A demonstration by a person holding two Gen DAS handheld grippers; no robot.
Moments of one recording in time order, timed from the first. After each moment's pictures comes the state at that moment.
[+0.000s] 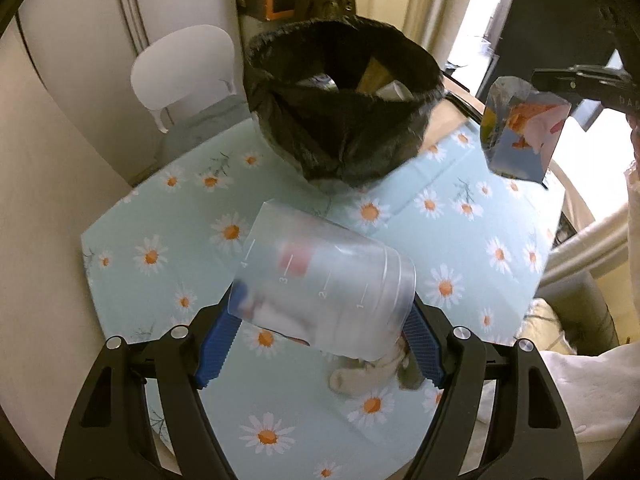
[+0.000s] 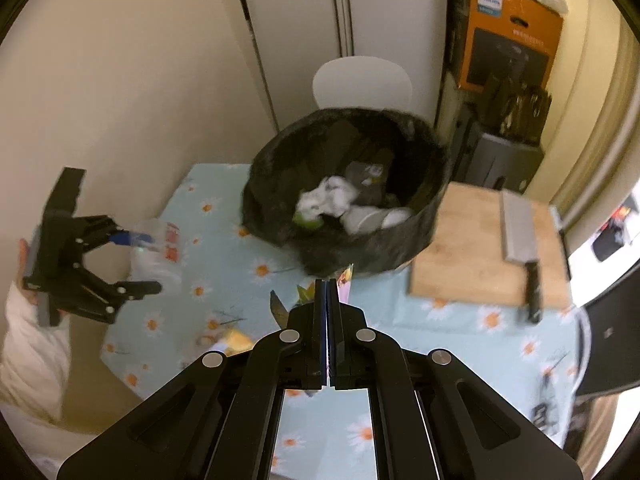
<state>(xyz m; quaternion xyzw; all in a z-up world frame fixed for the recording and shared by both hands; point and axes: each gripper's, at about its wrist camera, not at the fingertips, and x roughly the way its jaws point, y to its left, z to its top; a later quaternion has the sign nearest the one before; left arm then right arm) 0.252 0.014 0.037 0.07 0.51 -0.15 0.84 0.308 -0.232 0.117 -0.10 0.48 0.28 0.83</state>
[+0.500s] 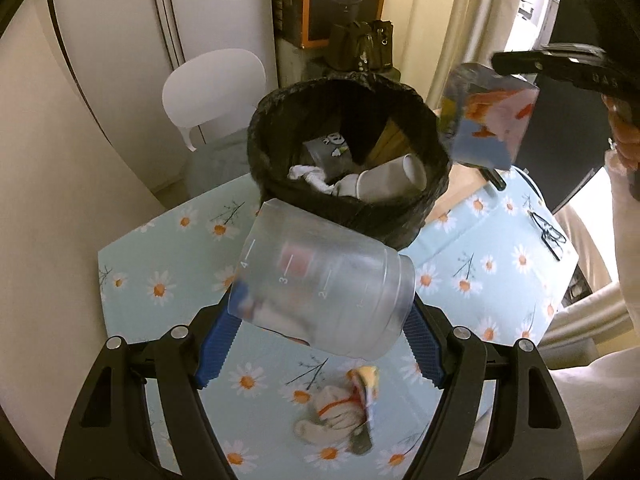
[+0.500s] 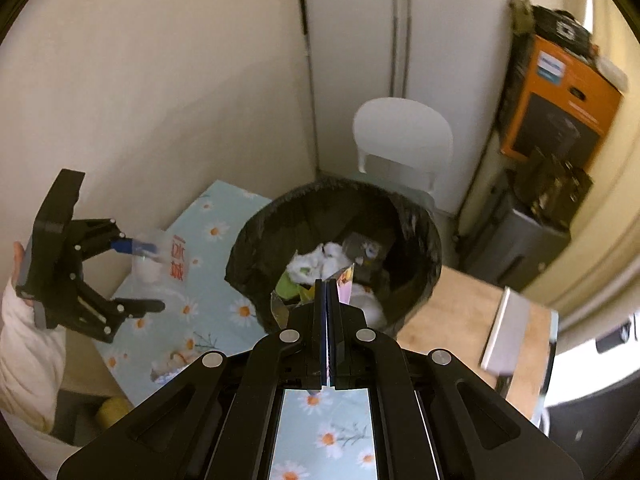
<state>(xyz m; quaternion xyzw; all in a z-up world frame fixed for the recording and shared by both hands) 0.291 -0.039 0.081 0.03 0.49 -0.08 0.87 0.401 -0.234 0.161 -0.15 0.42 0.39 0.80</state>
